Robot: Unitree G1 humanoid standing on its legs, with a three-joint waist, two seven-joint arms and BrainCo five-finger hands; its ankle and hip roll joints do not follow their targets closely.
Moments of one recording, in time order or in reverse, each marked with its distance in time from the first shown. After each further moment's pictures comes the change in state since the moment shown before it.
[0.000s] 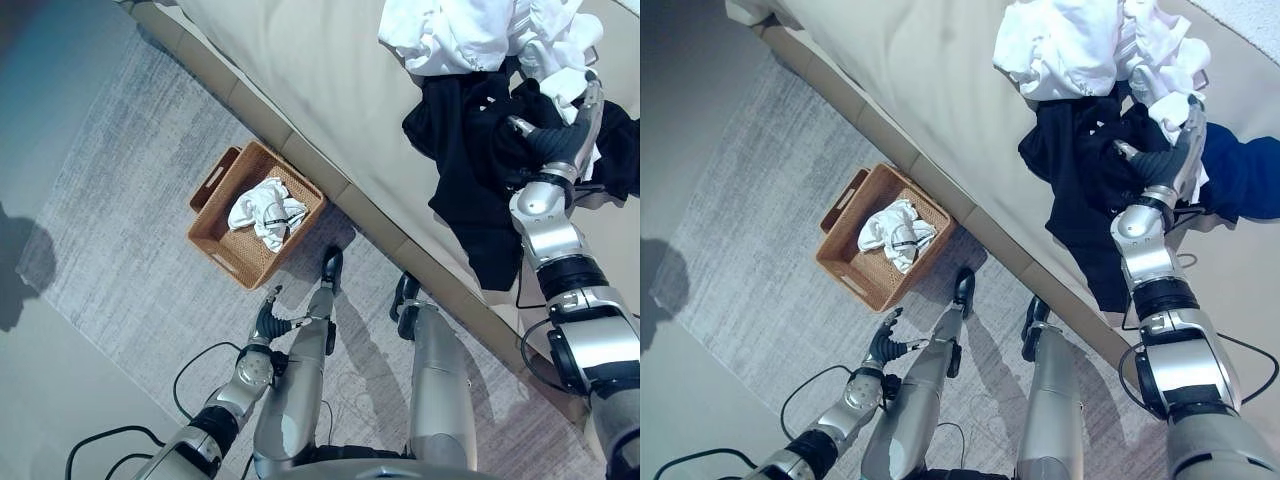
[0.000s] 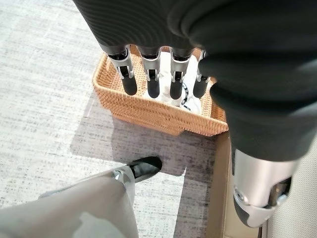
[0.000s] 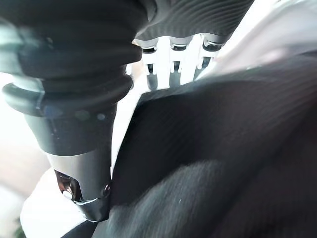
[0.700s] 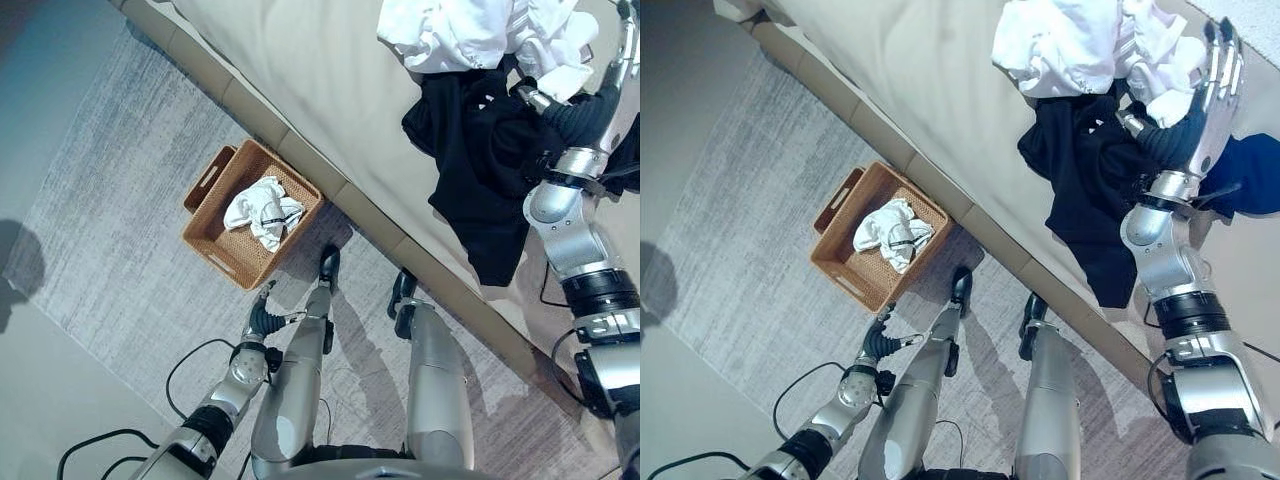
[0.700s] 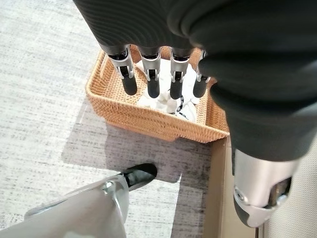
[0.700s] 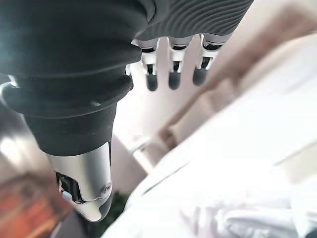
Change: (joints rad) left arm 0.014 0.012 0.038 -0.030 0.029 -0.010 0.007; right arm 0.107 -0.113 0.036 -0.408 -0.440 0.011 -0.080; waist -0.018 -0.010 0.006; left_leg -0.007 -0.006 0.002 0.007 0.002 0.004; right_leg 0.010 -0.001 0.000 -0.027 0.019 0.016
